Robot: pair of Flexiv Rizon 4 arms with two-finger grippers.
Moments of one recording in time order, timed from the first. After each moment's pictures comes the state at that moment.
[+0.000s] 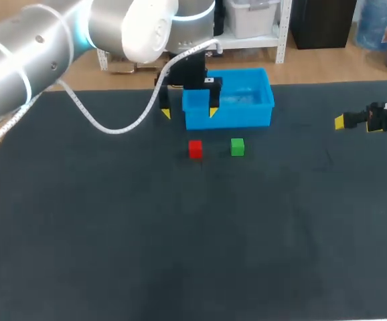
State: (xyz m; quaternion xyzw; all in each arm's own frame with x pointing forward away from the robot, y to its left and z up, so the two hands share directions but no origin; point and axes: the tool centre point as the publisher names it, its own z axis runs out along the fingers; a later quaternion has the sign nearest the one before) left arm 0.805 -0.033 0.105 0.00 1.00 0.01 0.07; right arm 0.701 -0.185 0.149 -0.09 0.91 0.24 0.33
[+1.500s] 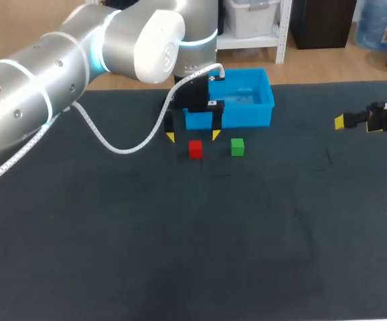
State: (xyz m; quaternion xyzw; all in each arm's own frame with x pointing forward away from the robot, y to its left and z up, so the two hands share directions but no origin) left arm 0.794 -0.037 0.047 -0.02 1.00 0.01 0.02; right arm 0.701 -0.185 0.149 -0.09 0.91 0.24 0.33
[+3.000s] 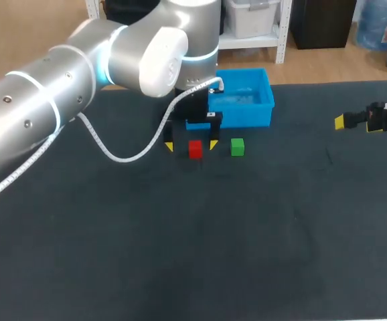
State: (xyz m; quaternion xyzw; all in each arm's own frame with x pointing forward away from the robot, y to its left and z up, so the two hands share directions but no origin) left arm 0.796 -0.031 0.015 -0.03 1.00 0.02 0.02; right arm 0.701 -0.185 0.149 -0.09 0.91 0.24 0.33
